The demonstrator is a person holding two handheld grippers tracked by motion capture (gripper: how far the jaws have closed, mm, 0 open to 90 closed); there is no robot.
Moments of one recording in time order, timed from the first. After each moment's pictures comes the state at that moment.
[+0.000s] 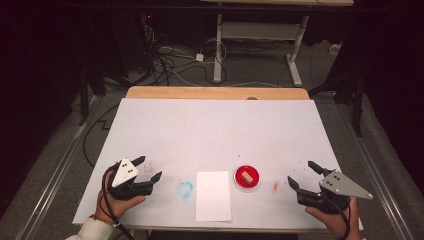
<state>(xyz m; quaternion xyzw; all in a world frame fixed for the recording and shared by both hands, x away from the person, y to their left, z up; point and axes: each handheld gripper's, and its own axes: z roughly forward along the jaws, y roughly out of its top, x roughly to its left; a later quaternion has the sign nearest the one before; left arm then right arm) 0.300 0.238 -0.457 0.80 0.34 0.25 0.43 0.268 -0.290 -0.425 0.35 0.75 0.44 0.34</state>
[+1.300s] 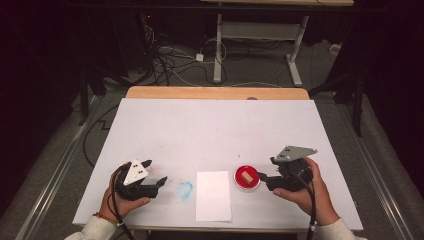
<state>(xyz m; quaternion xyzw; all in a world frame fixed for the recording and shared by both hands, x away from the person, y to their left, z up) 0.305 0.226 -0.469 0.83 0.33 0.23 0.38 0.318 -0.206 -0.393 0.34 0.86 0.33 0.19</state>
